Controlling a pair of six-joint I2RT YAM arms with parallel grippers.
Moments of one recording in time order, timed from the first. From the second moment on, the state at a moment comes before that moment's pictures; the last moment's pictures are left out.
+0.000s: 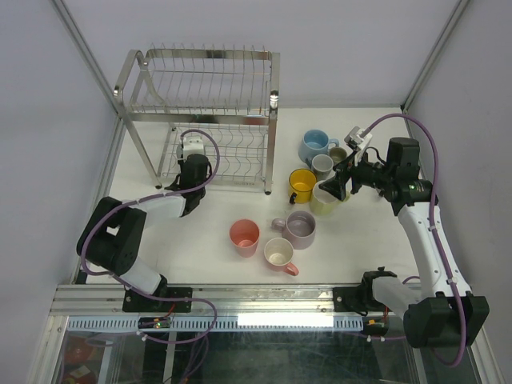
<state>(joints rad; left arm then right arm) -0.42 1.57 0.73 0.35 -0.60 -0.19 0.04 1.03 0.99 -0.57 -0.87 -0.38</state>
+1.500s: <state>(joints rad) -0.24 1.90 0.97 0.74 -0.47 -0.03 0.04 1.04 0.99 -0.57 -0.87 -0.38</state>
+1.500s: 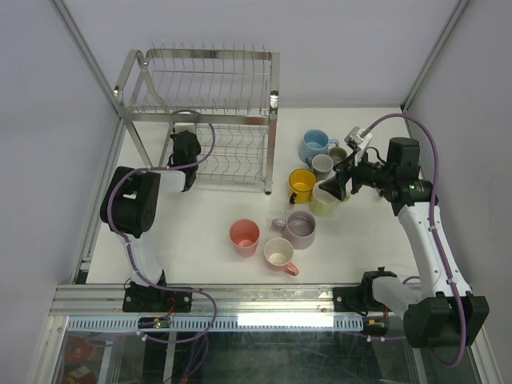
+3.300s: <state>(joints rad) -0.20 1.31 0.52 0.58 0.00 -0.33 0.03 1.00 0.93 -0.52 -0.94 -0.39</state>
